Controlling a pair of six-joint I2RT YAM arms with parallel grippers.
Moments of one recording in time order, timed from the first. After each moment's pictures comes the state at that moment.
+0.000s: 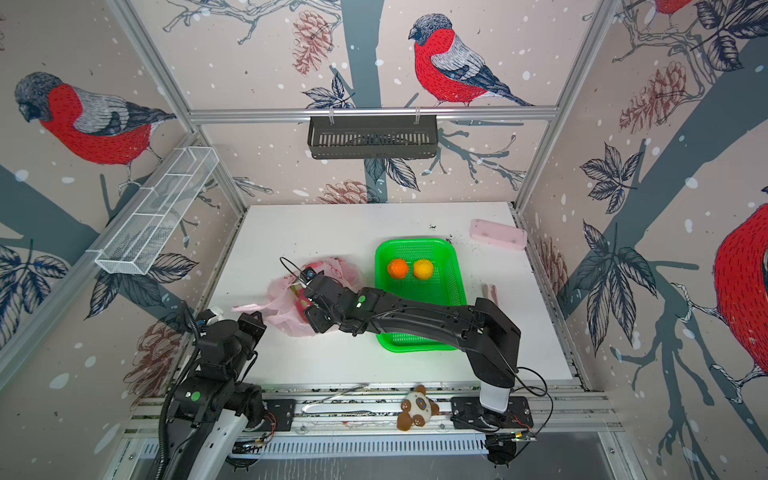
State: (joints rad) left arm -0.18 0.21 0.36 -0.64 -0.21 -1.07; right arm 1.21 1.78 1.43 -0.42 0.13 0.31
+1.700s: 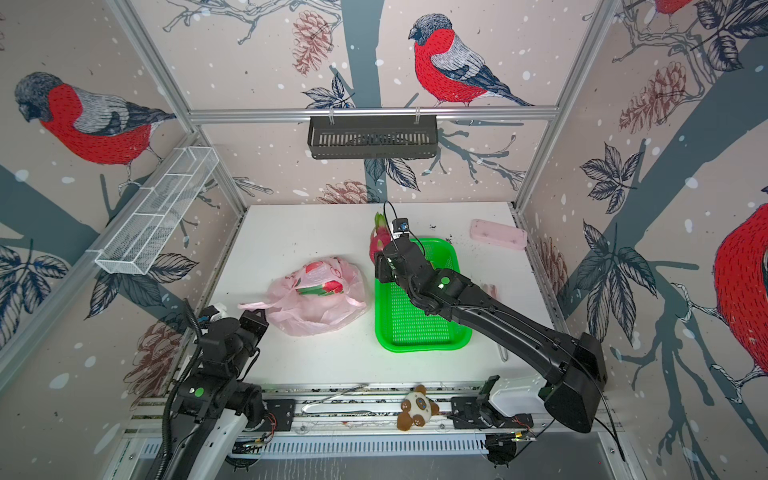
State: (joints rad) left arm -0.18 0.24 0.34 -0.56 -0.18 -1.06; right arm 0.89 1.30 1.17 -0.42 0.38 0.49
